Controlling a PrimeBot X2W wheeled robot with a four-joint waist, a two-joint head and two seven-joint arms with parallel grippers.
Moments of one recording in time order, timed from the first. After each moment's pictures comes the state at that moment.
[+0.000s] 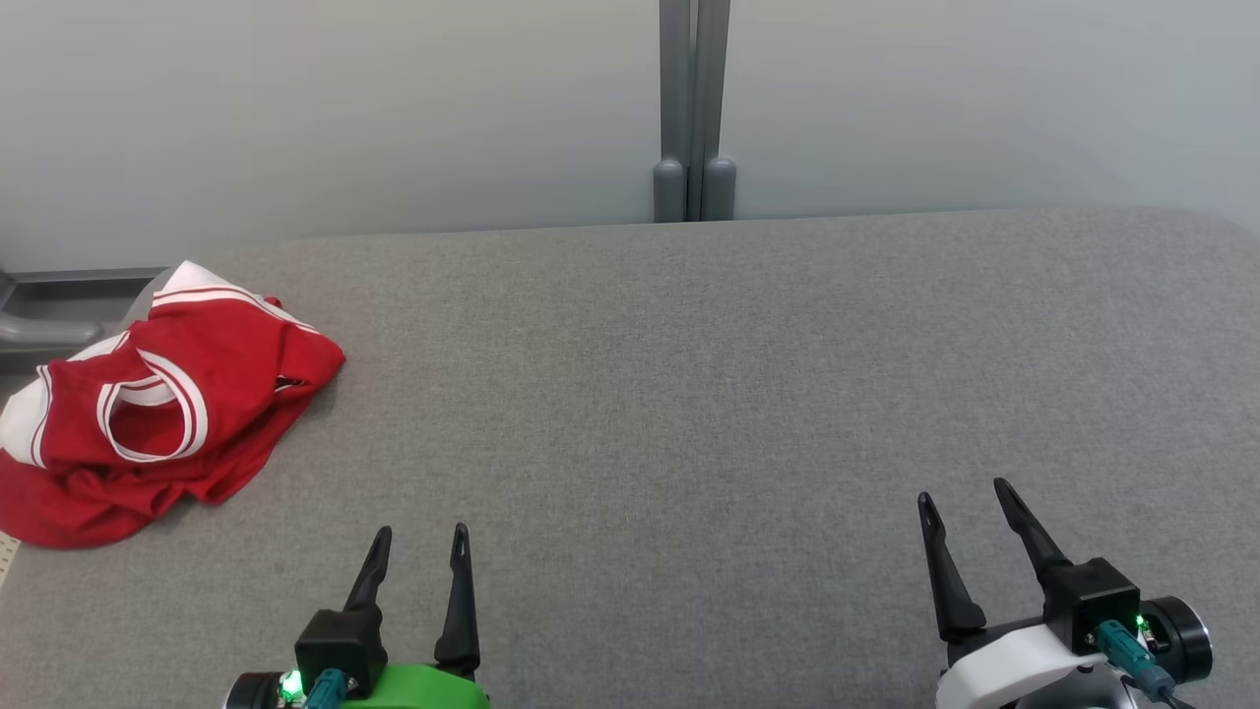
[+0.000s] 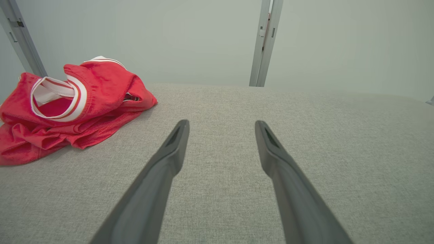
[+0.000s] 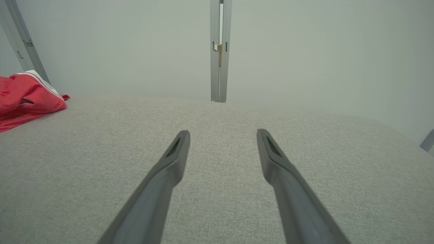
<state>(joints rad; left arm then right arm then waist) 0.02 0.05 -0.23 0.25 -0.22 0.06 -0.25 0.07 -0.05 0.03 0.16 0.00 0.13 -0.25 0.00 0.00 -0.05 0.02</state>
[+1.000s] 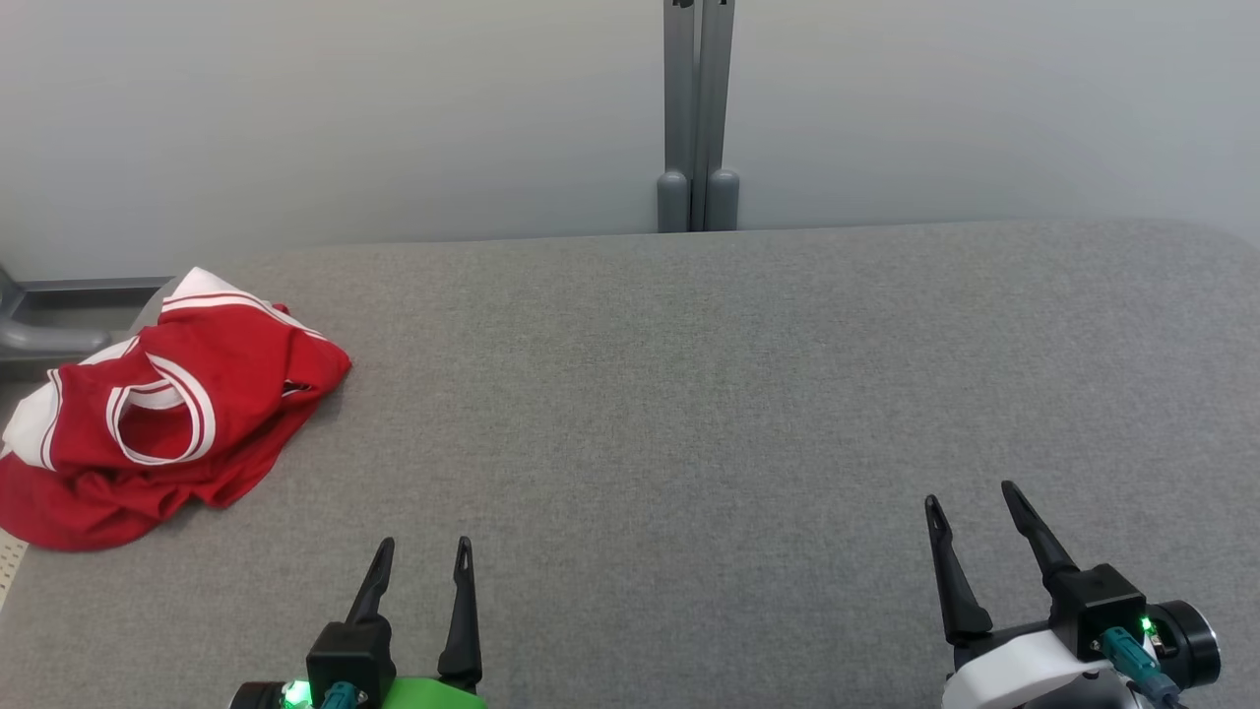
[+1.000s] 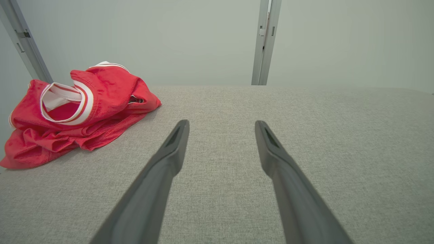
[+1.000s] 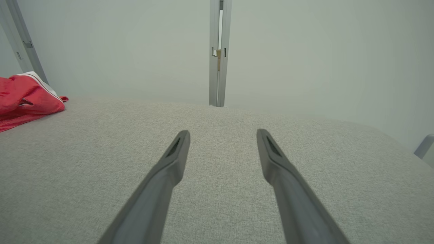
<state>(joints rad) 0.04 0.05 -0.23 0.27 -0.17 0.07 -0.26 0.08 -0.05 0.02 0.16 -0.01 0.13 -0.26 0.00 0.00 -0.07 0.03</state>
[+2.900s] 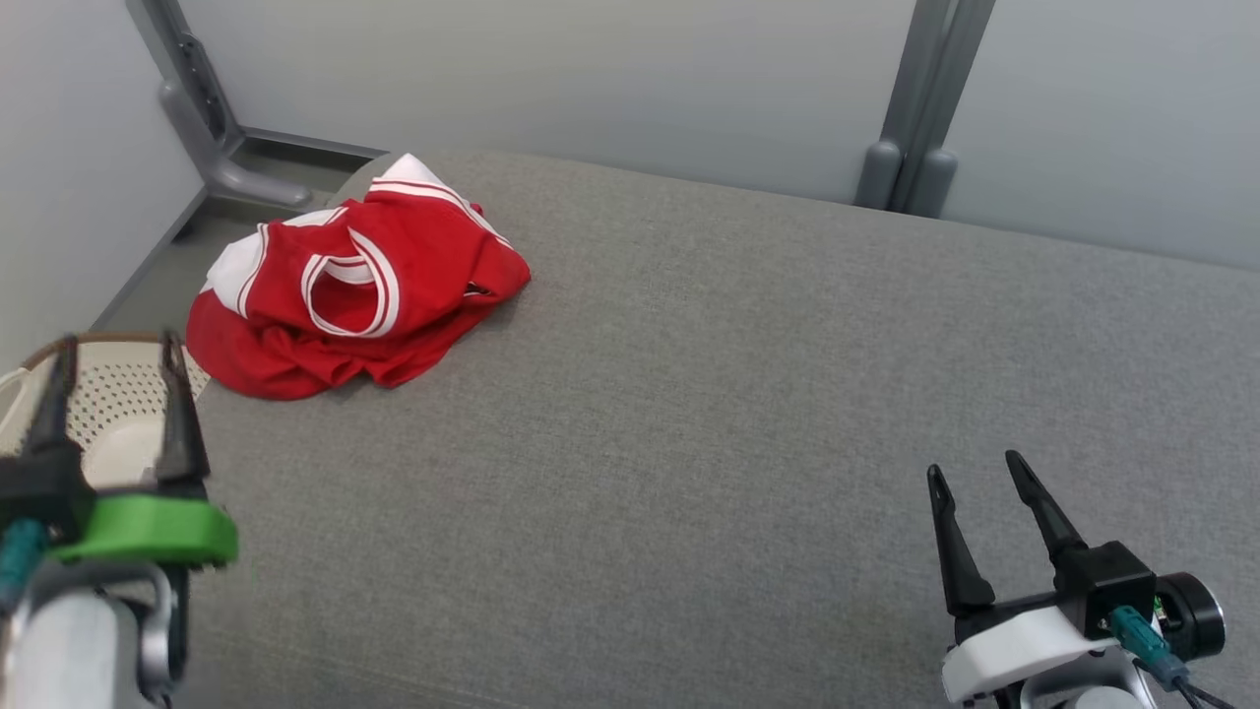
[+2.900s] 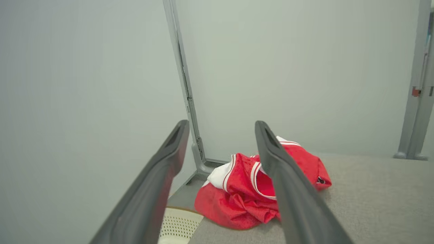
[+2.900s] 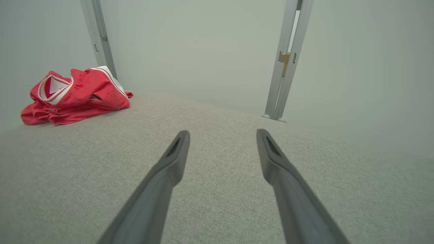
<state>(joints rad) -0.16 0.25 0.03 0.16 -0.18 0.05 -0.23 0.05 -0.05 0.02 0.13 0.00 0.13 -0.26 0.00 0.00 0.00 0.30</state>
